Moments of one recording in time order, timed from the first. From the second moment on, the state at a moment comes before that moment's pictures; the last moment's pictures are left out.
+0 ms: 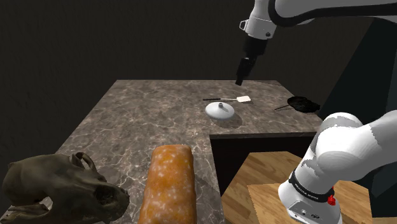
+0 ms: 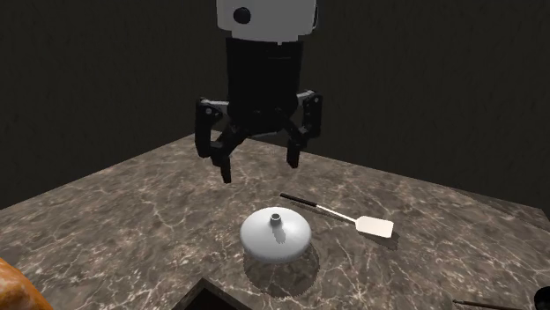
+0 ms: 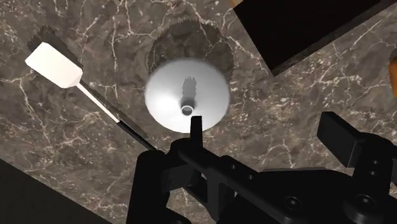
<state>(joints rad) -0.01 -0.76 -0.10 -2.42 -0.04 1.80 -0.20</state>
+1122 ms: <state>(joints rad) 0.06 -0.26 -0.49 -2.31 -0.06 2.13 -0.91</state>
